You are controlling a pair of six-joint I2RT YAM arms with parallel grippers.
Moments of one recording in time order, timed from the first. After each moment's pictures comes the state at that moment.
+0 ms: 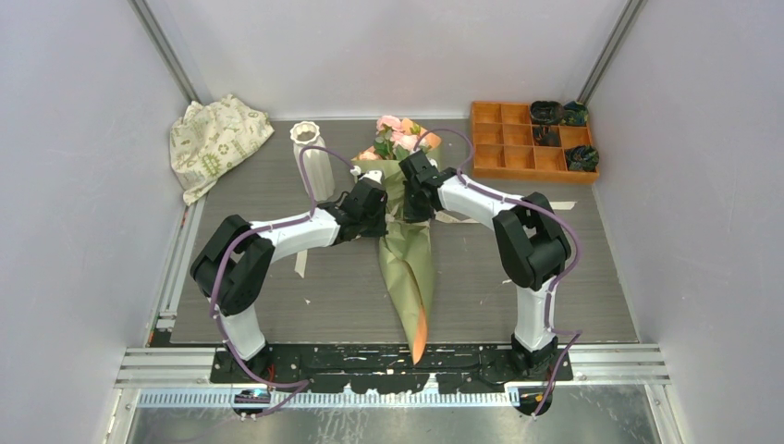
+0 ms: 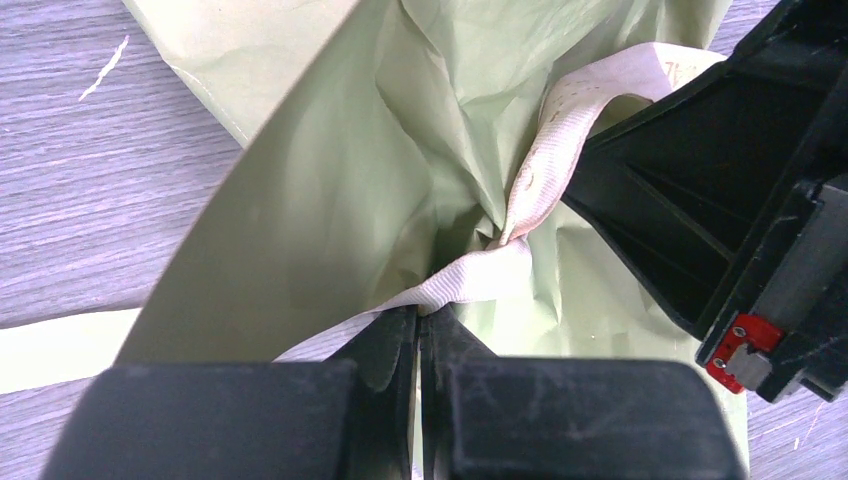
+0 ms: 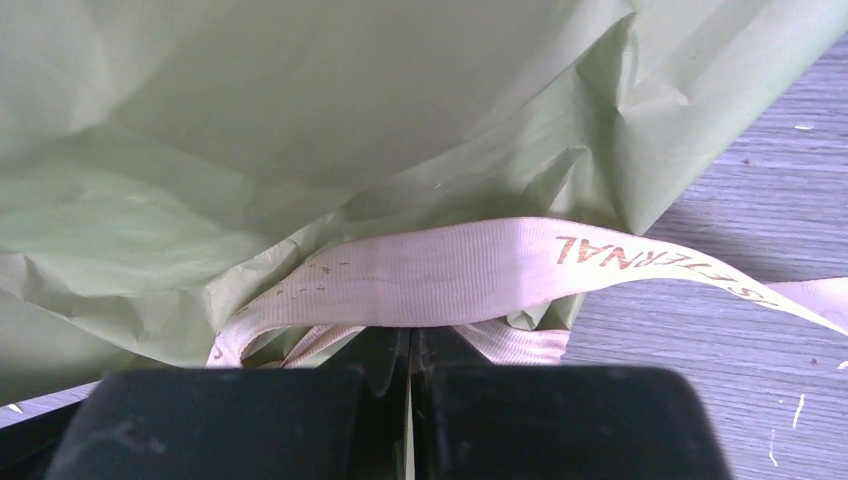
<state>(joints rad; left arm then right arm) -0.71 1.78 1.11 -0.14 -0.13 -0.57 0.57 1.95 1.40 -0.51 0.06 0.57</state>
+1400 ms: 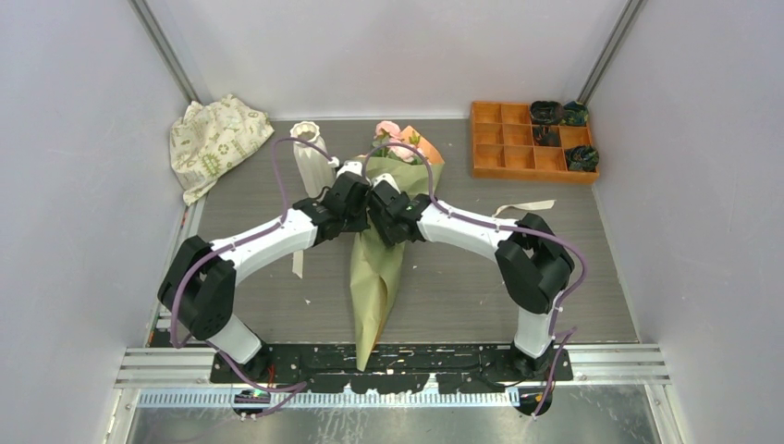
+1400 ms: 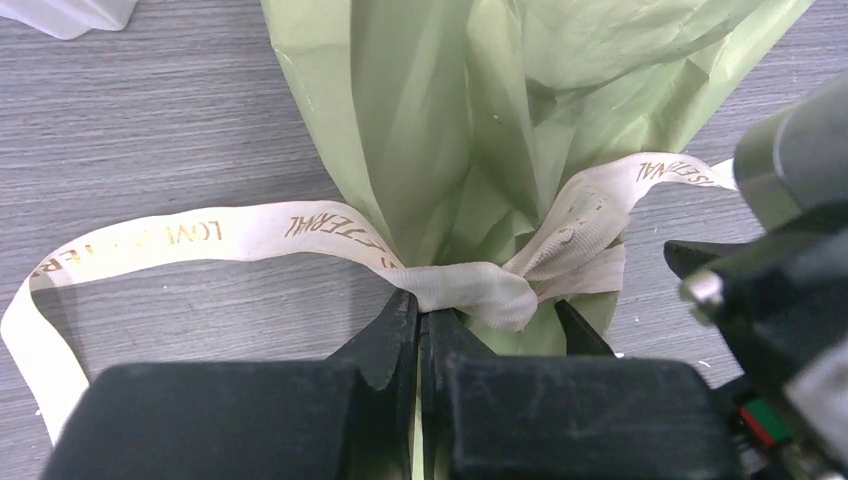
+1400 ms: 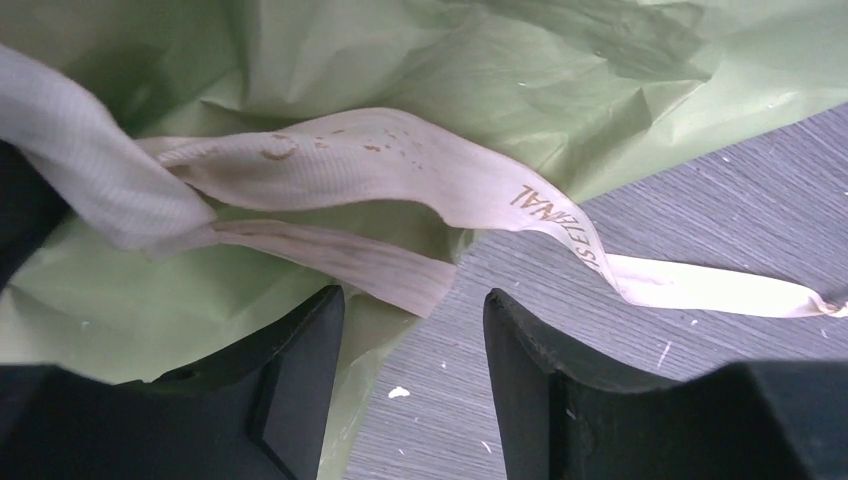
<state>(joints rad) -0.69 1.58 1.09 -0.33 -0.27 -0.55 0.85 1.84 1.34 -0.54 0.36 0.23</state>
